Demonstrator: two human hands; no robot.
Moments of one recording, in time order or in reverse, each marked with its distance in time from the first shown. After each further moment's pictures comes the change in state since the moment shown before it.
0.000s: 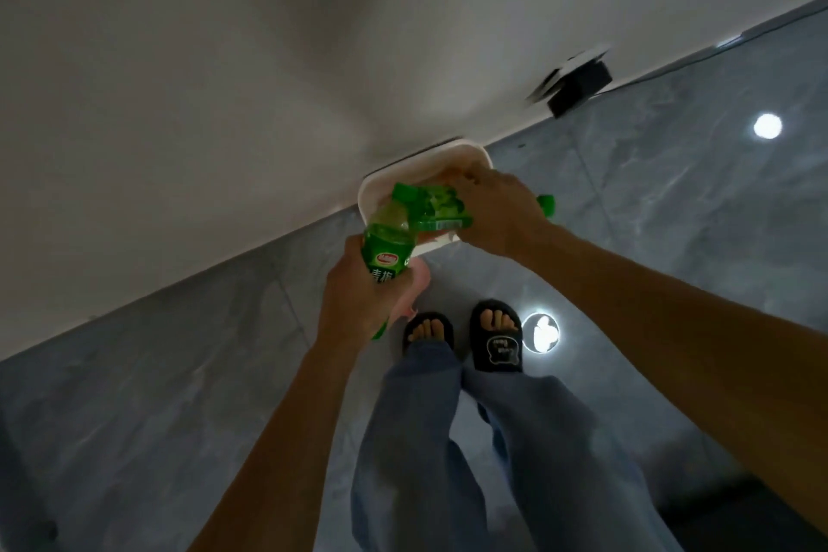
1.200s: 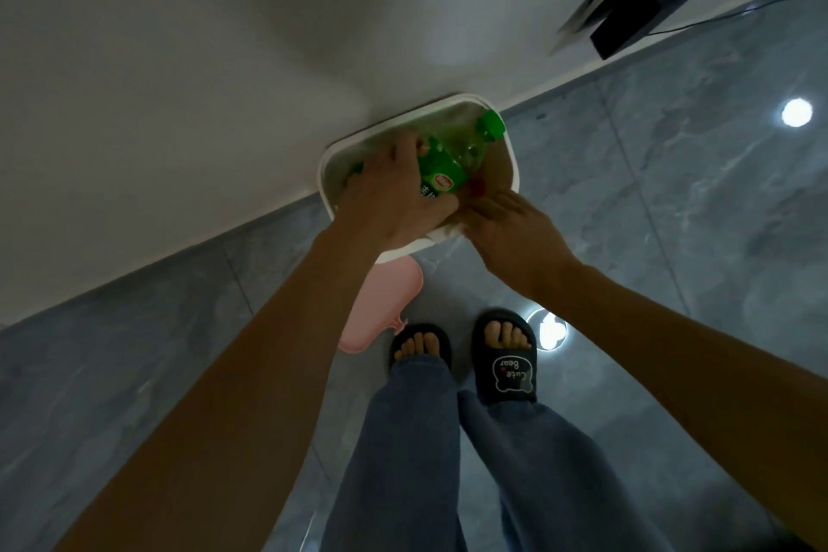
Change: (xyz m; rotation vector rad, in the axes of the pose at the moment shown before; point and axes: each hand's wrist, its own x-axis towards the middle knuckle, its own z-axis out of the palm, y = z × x) left_hand 0.147 0.025 0.088 0.526 -0.084 0.355; right_hand 0.010 0.053 0.127 -0.059 0.143 -0.152
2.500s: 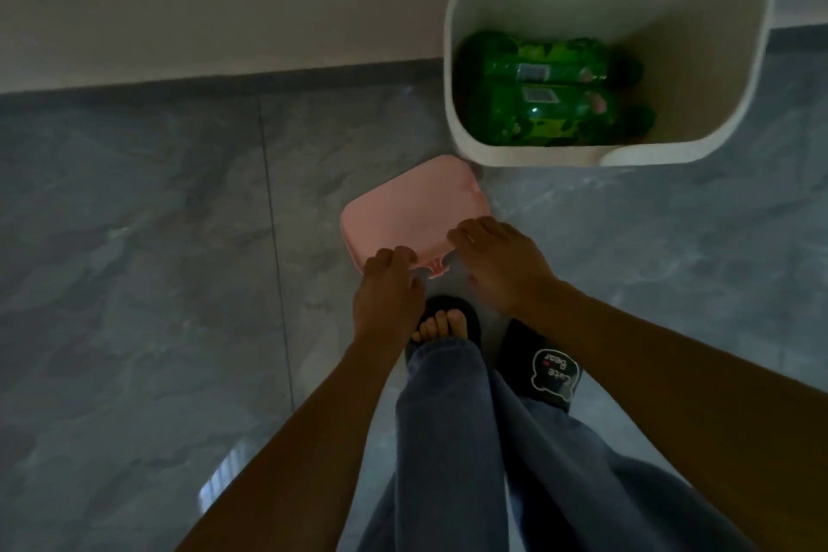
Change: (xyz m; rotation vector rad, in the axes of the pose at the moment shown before) left_hand -0.145 -0.141 0.245 -0.239 0.173 -0.499; right_hand 0.012 -0.069 0.186 -0.158 -0.403 -0.305
